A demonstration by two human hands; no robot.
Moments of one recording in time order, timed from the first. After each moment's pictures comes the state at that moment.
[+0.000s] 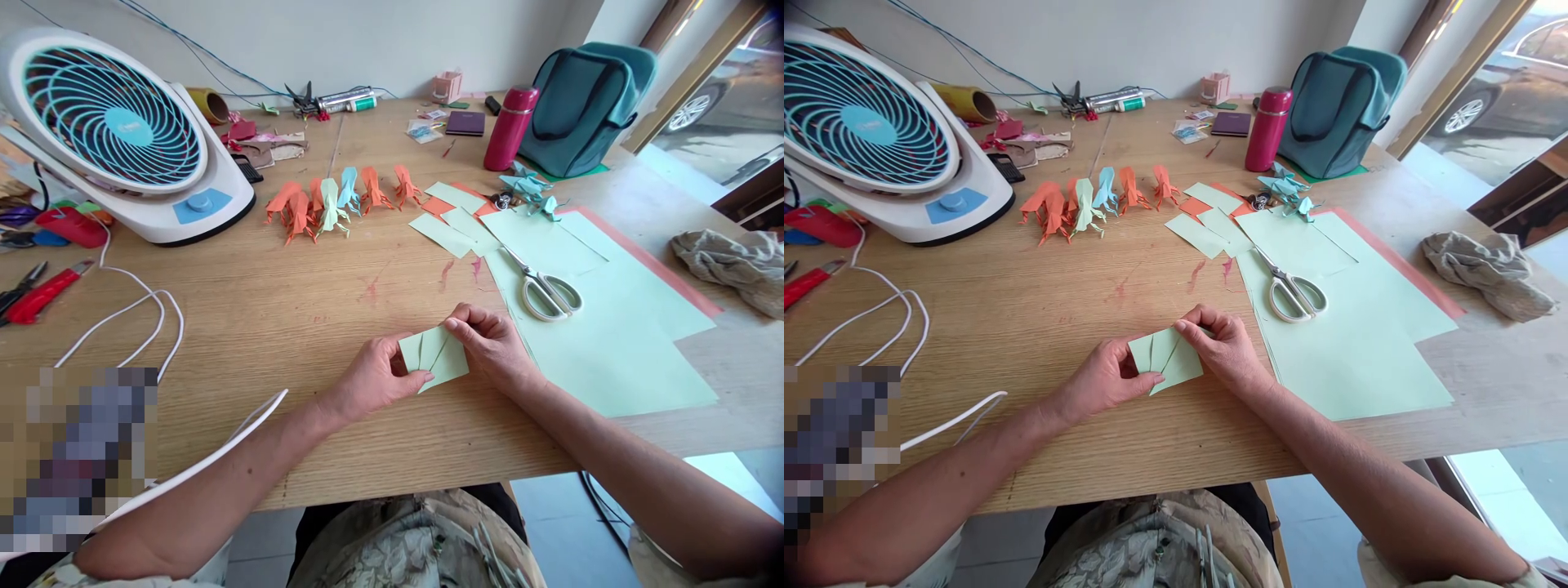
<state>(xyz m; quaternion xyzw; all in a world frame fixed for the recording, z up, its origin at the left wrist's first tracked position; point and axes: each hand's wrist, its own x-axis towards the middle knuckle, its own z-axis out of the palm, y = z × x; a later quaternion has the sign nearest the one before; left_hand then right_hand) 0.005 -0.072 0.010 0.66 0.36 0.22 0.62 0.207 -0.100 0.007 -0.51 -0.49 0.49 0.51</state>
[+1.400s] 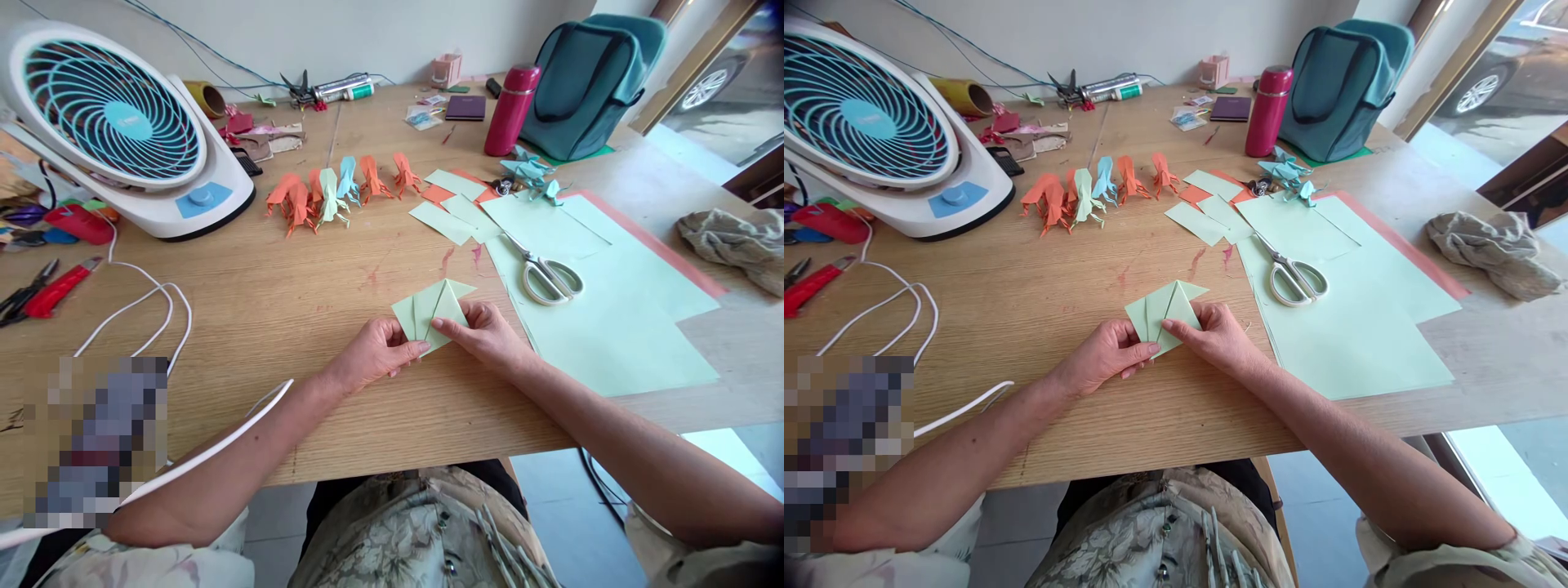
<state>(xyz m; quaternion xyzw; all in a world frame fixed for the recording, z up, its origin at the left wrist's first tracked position) 0.005 -0.064 0.019 0.61 0.38 0.19 0.67 0.203 -0.101 0.015 -0.53 -0.57 0.49 0.39</state>
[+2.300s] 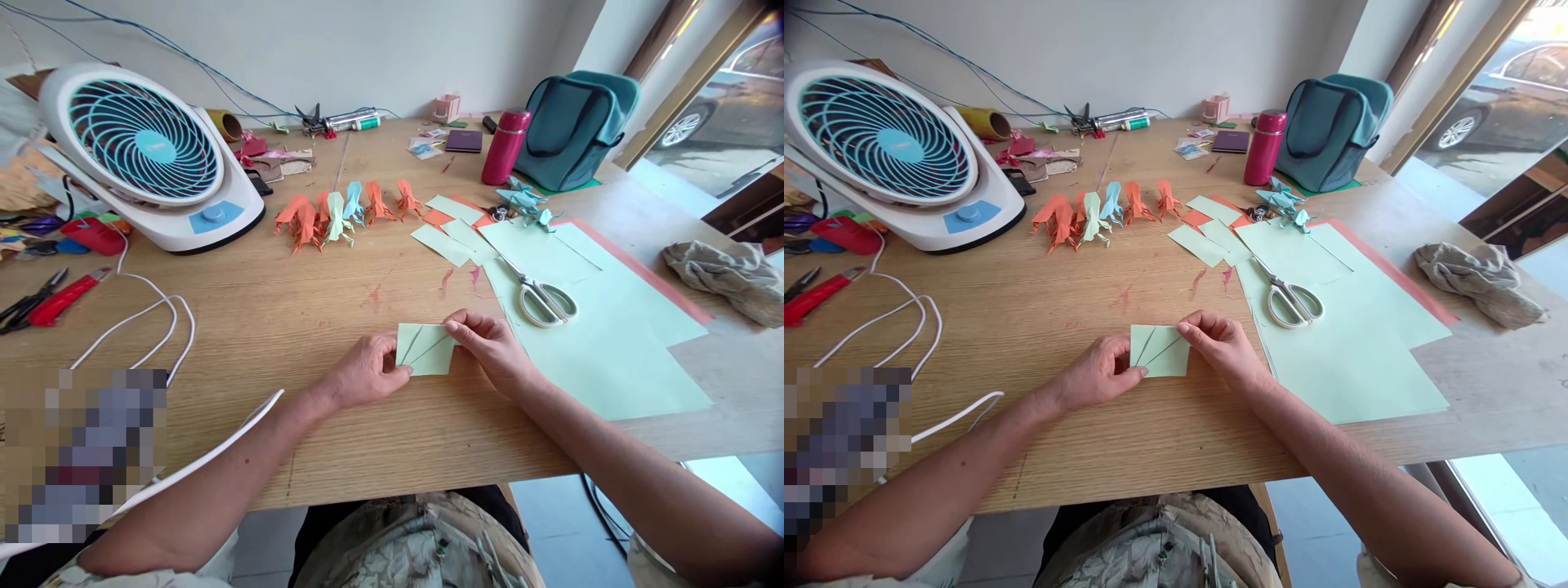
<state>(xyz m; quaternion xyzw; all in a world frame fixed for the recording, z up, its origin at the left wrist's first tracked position) -0.009 -0.056 0.025 0.81 0.36 0.18 0.43 0.208 -0.099 0.012 -0.48 -0.46 0.55 0.51</state>
